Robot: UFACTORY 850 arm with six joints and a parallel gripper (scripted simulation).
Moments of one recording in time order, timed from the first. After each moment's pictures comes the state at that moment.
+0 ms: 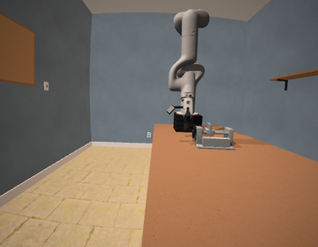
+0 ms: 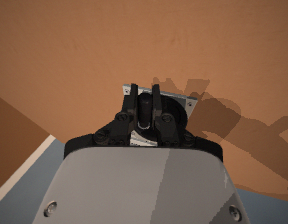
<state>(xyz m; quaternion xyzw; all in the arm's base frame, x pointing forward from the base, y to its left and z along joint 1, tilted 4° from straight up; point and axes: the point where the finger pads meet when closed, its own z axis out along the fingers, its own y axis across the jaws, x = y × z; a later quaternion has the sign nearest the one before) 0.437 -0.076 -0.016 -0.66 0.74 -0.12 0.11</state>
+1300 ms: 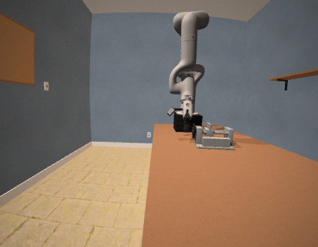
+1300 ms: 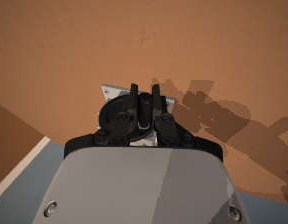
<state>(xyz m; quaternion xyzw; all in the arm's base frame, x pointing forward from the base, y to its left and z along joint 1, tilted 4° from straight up) 0.397 -0.072 -0.031 -0.66 0.74 -0.12 0.11</state>
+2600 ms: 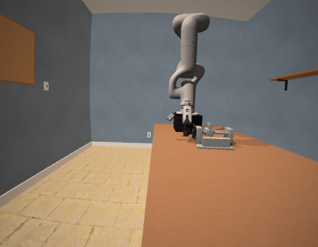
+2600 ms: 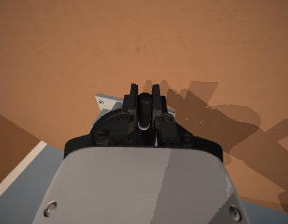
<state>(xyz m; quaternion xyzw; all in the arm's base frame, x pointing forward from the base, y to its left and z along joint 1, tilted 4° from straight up) 0.403 -0.072 -0.062 -0.66 0.74 -0.12 0.11</state>
